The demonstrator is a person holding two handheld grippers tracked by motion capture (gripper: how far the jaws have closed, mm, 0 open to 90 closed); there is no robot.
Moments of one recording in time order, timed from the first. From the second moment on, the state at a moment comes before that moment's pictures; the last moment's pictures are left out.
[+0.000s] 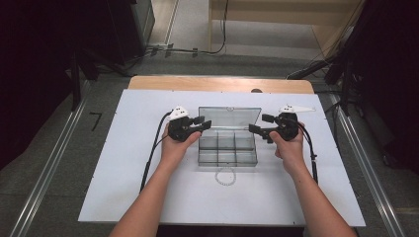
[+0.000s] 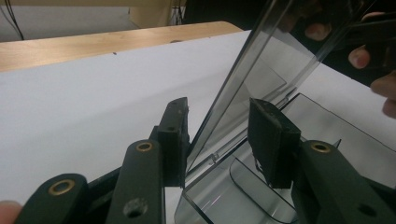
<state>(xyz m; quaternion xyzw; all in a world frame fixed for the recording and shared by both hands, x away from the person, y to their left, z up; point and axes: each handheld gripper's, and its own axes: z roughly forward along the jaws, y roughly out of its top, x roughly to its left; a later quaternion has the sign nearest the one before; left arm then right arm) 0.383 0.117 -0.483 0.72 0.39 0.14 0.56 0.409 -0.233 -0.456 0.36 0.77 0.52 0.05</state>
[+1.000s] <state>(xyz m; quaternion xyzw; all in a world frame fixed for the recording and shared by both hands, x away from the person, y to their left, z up) 0.380 0.124 -0.490 0.69 0.43 0.10 0.58 0.408 -0.225 -0.473 0.38 0.75 0.53 0.07</state>
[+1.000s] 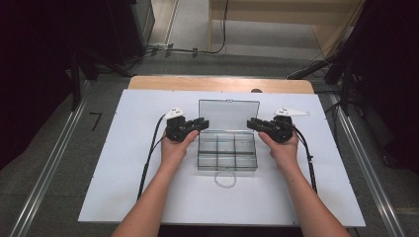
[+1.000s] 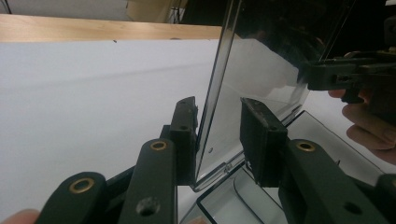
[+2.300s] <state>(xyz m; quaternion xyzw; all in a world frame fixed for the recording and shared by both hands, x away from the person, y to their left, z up) 0.381 0.131 -0.492 0.67 0.47 0.05 0.57 0.410 -0.221 -0.476 0.41 0.75 0.52 0.04</state>
